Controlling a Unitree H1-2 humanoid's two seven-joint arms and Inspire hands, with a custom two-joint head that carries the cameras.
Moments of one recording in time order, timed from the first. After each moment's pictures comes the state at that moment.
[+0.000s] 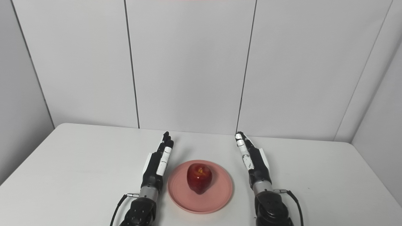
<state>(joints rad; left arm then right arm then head) -0.51 -0.12 -0.04 0.70 0.12 -0.27 0.17 -0.49 -0.02 -0.11 0.39 -0.02 0.09 0.01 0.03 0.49</state>
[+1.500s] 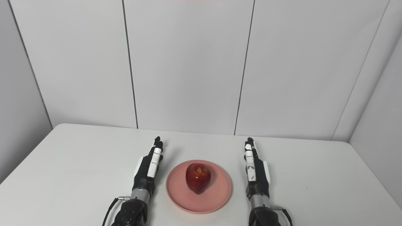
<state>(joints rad) -0.48 -0.10 0.01 0.62 0.03 -0.14 0.11 -0.47 0.00 -0.10 0.57 0.10 -0.22 -0.02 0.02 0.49</state>
